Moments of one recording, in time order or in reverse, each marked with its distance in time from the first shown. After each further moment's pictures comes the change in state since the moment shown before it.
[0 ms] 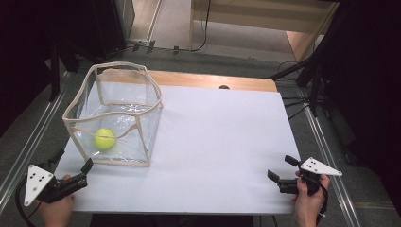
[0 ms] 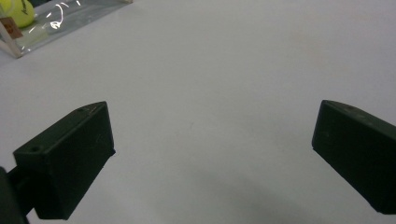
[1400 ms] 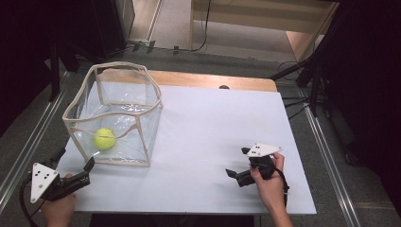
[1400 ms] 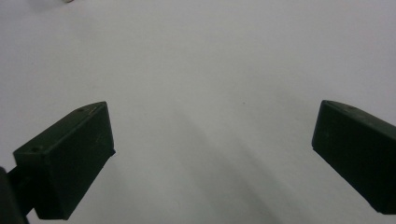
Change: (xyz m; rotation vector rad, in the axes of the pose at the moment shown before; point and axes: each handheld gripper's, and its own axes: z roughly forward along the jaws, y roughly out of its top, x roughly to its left) left arm -0.004 0.001 0.007 0.035 0.028 0.045; right arm 0.079 0.054 0.090 0.269 0.154 -0.227
